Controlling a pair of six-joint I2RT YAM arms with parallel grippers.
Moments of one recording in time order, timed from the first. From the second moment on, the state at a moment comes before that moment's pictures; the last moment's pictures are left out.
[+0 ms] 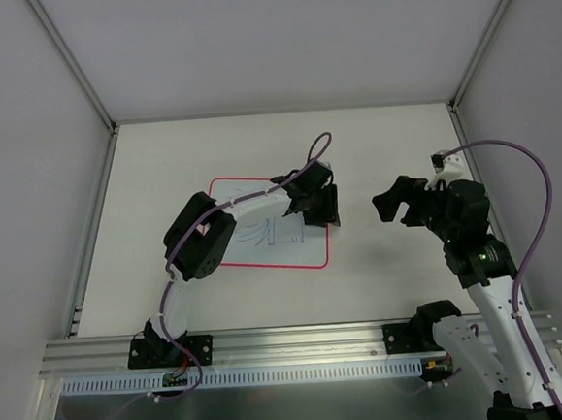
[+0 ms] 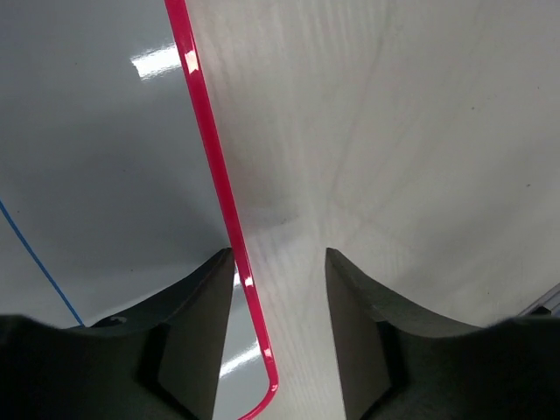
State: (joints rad) left arm -0.83 2.15 1.57 -0.37 0.15 -0.73; right arm 0.18 0.66 0.79 -0.51 -0.18 0.35
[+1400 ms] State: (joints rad) left arm -0.21 1.10 0.93 -0.62 0.07 -0.38; right arm -0.24 1.83 1.21 -0.48 0.06 0.23
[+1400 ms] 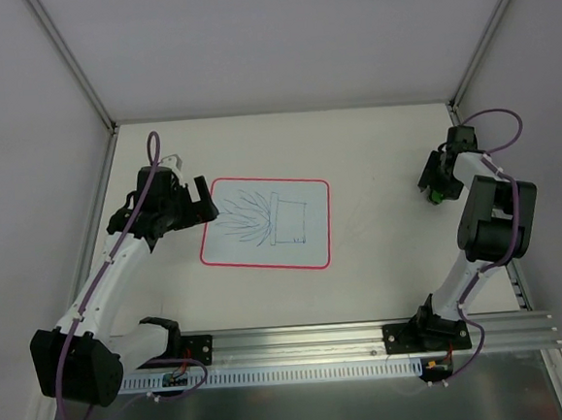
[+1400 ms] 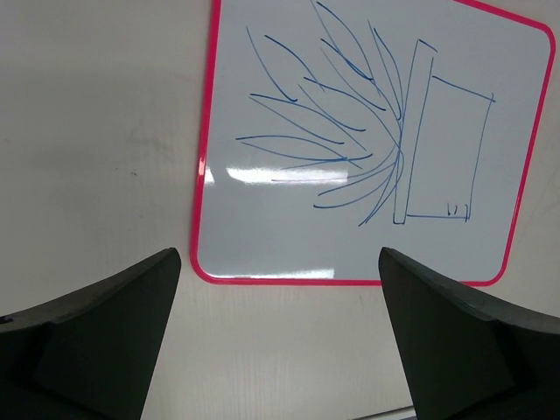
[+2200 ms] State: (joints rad) left arm -0.20 1.13 0.92 -0.63 0.06 -0.38; right arm -0.23 1.81 1.23 -0.48 -0.02 0.12
